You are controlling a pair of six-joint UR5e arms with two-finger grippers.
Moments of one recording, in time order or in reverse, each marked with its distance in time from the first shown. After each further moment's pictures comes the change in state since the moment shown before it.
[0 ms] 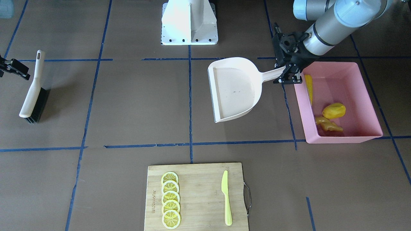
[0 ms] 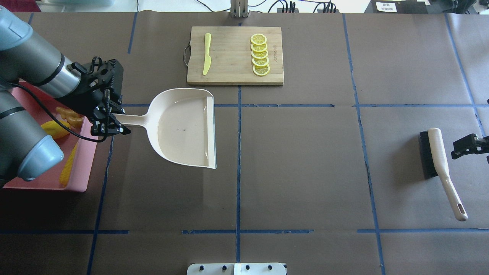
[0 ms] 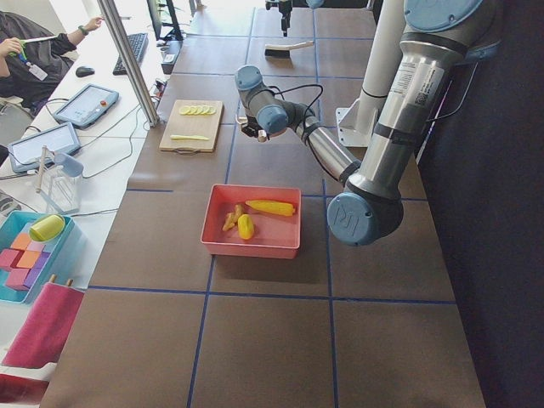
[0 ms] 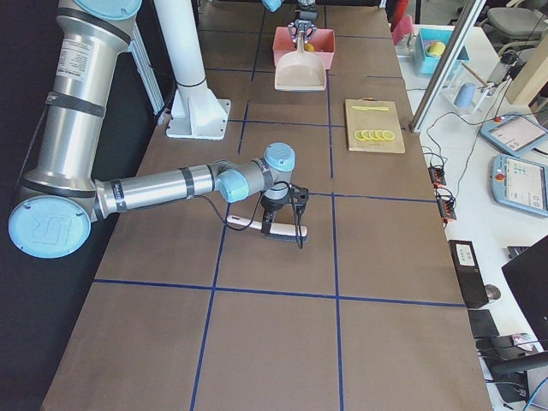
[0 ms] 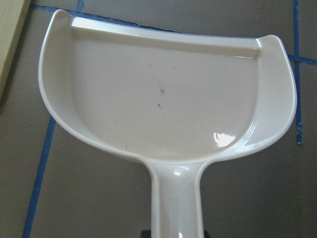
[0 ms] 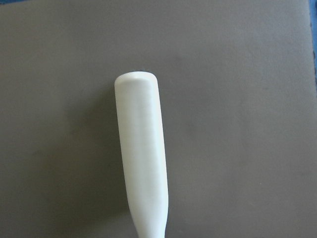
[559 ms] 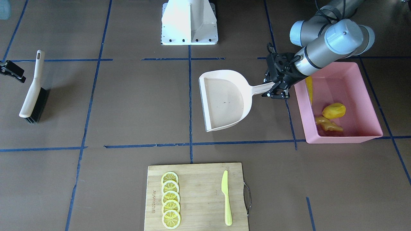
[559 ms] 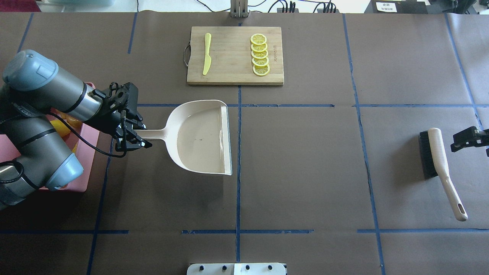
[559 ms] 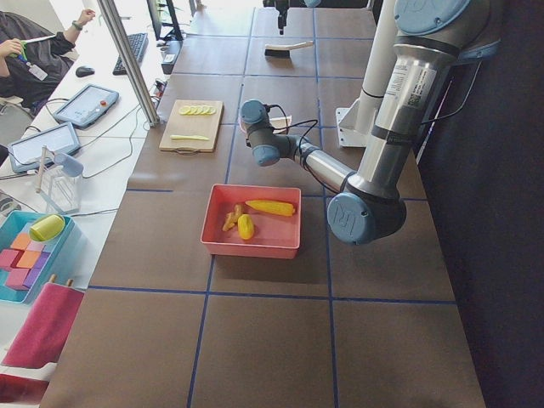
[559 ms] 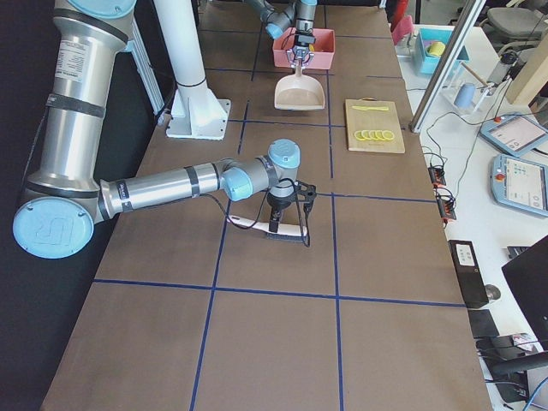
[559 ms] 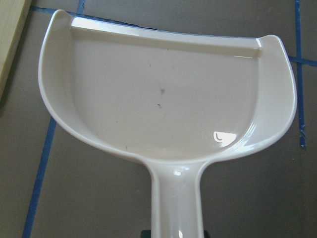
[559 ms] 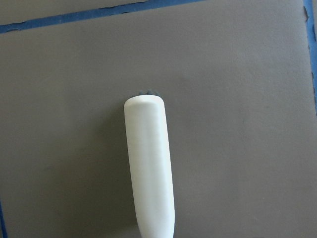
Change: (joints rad) left arm 0.101 0.015 0.186 -0.423 0.013 -0.198; right arm 0.017 0.023 -0.004 -0.001 -0.004 -0.002
